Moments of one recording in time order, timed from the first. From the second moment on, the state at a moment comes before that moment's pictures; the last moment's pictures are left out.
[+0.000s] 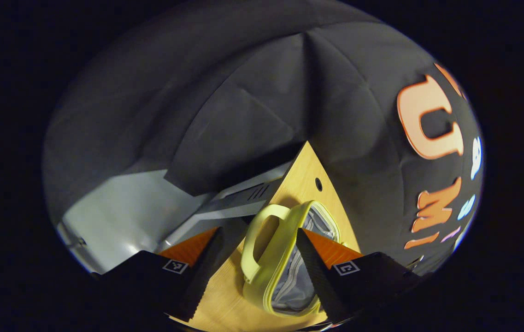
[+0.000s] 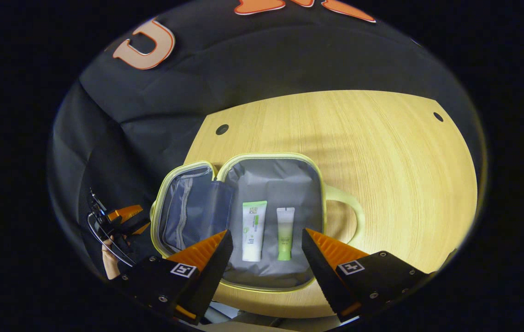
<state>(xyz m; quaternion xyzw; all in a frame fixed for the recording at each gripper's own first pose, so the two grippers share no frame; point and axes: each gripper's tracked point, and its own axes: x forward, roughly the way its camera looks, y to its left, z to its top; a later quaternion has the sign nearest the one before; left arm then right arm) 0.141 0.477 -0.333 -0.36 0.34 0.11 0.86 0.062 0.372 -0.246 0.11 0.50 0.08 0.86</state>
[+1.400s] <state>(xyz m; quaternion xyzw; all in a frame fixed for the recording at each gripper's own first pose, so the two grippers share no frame) 0.161 0.404 -0.269 -0.17 0.39 0.11 0.90 0.080 0.327 -0.232 0.14 0.48 0.07 0.87</state>
